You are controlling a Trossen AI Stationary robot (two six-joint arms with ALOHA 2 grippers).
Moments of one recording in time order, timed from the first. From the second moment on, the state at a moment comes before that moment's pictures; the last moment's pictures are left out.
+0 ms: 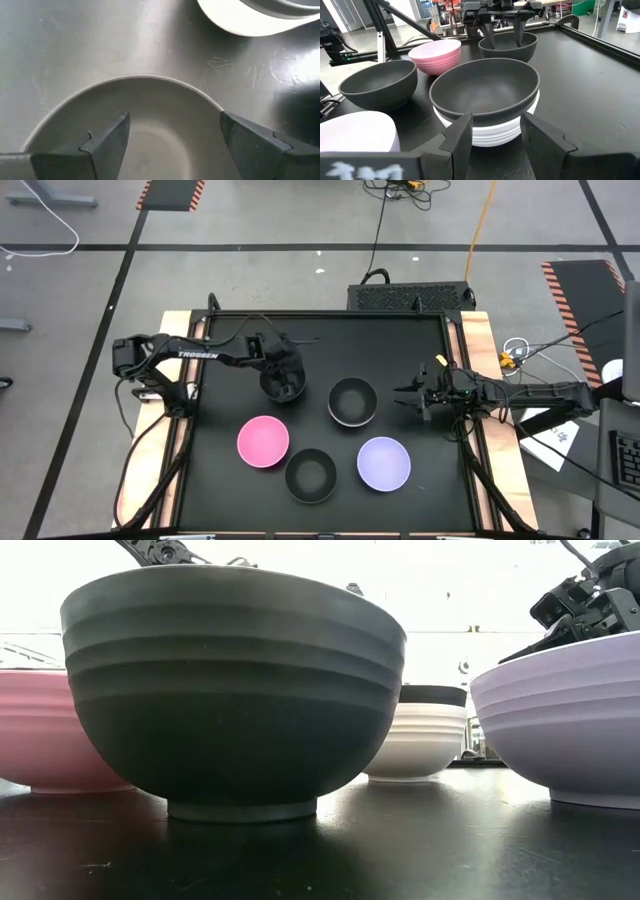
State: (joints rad) left arm 0.29 1.55 0.94 -0.40 0.20 0.02; right arm -0.08 0.24 0.02 0.00 -0.05 0.14
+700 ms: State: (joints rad) left arm 0.25 1.54 0.94 -0.40 0.20 -0.04; right arm -0.08 0.24 0.02 0.00 -0.05 0.15
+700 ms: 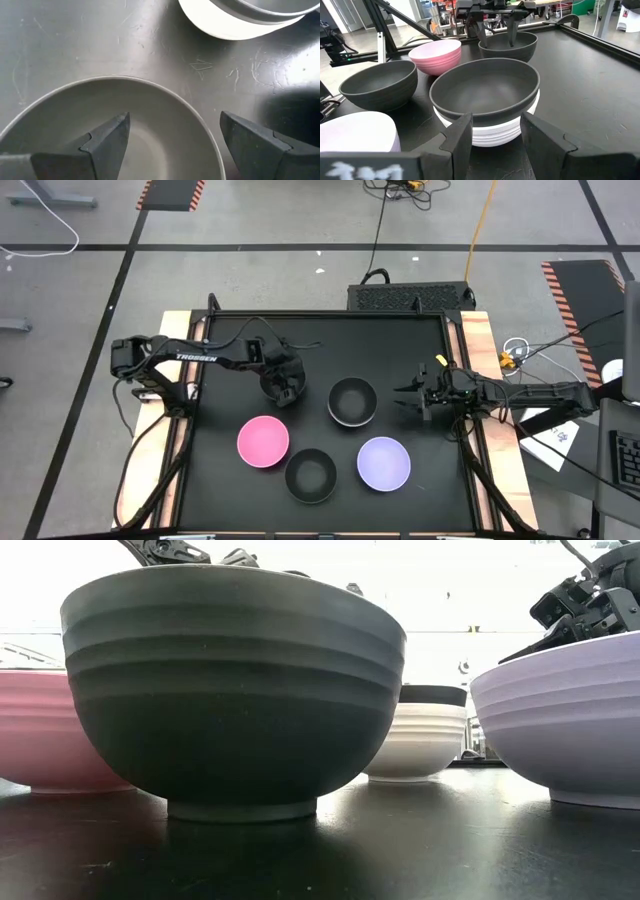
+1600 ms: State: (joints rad) left arm 0.24 1.54 0.88 -0.35 0.15 -0.05; right arm -0.08 0.24 0.01 0.00 -0.05 0.16
